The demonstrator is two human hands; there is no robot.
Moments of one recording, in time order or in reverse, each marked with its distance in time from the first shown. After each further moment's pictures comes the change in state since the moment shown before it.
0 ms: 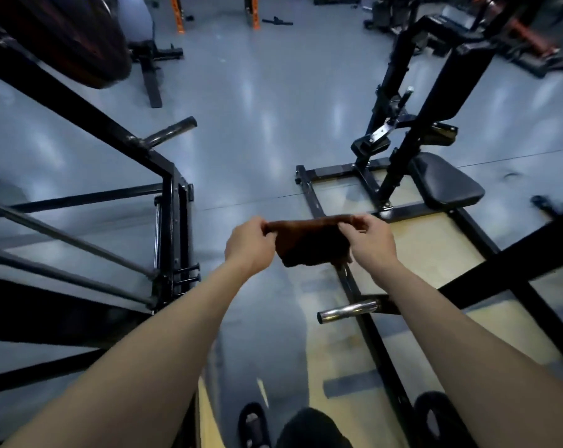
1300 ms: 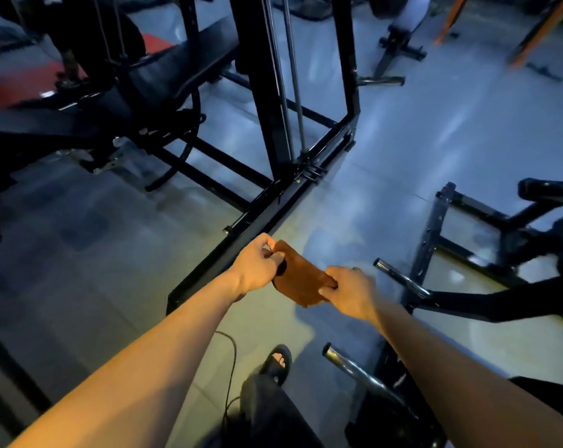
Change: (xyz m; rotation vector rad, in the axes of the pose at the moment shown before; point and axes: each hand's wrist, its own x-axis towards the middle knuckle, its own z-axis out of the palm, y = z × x) left_hand -0.593 -0.044 0.122 -0.579 0.306 -0.499; right_hand -0.389 0.173 -0.114 -1.056 -1.038 -0.667
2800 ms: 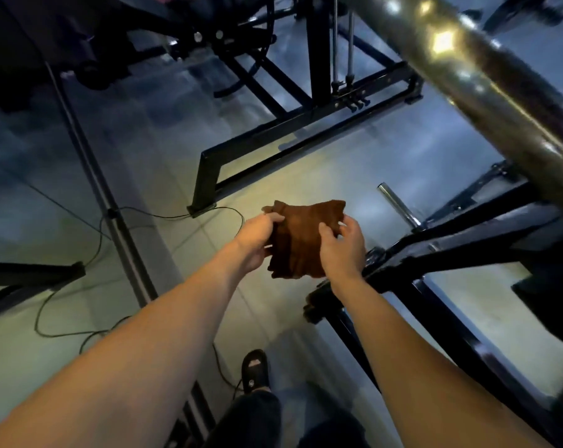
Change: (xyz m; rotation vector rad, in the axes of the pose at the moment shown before) left_hand -0.352 0.025 0.365 -0.829 0.386 -0.473; right_hand -0.345 0.233 0.109 0.997 0.180 0.027
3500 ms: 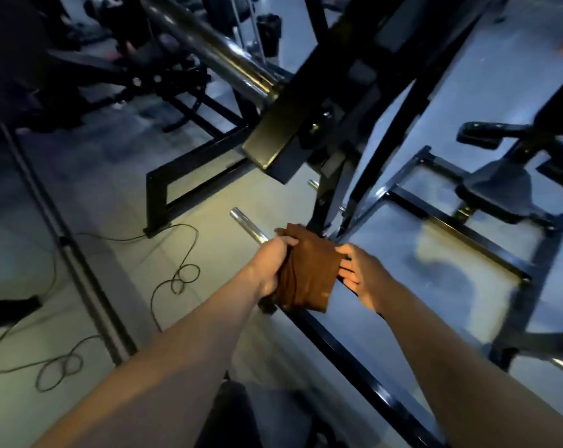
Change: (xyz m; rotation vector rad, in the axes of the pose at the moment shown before) left_hand -0.165 -0.170 0.224 0.071 -0.270 -0.009; right_hand -0.087 0.112 -0.321 0.224 -0.170 0.353
